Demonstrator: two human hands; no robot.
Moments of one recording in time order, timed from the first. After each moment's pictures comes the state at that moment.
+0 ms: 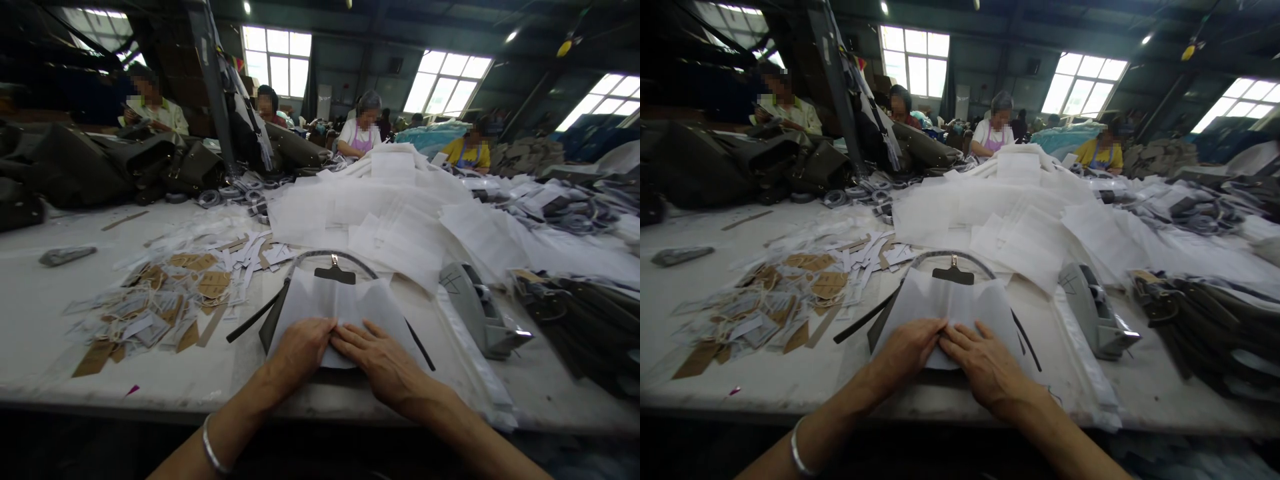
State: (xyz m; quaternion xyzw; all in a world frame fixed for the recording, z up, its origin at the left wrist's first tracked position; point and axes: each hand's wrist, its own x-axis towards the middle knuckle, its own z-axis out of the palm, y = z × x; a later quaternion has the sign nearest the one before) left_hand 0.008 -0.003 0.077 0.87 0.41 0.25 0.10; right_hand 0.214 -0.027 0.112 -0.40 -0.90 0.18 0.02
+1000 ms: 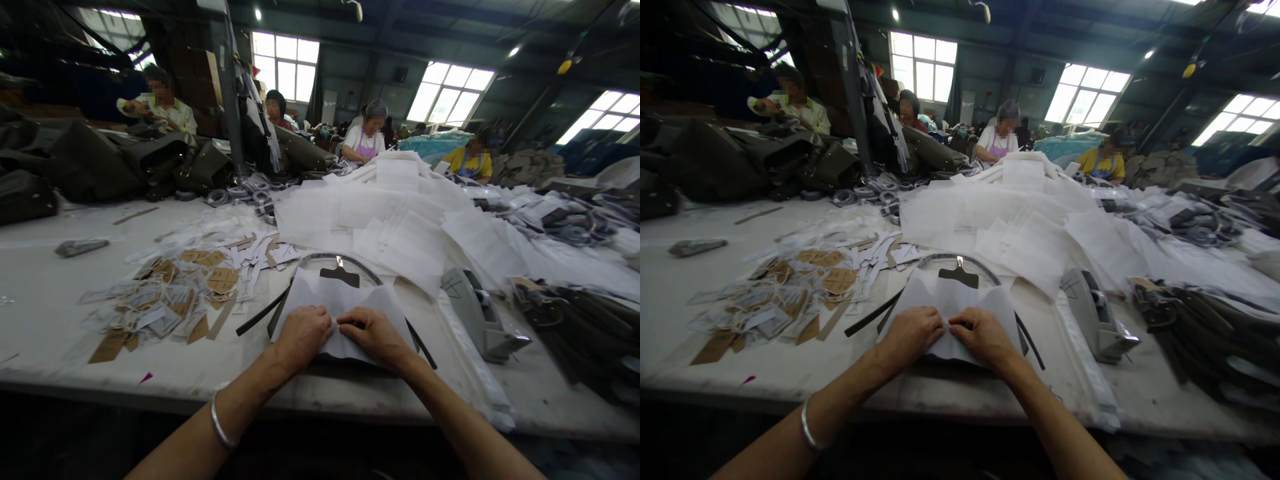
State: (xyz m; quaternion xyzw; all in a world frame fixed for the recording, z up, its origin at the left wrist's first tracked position) left_hand -0.003 0.008 0.091 0.88 0.46 0.14 0.05; right_hand 0.192 0.007 0.105 -0.50 -0.78 0.29 0.22
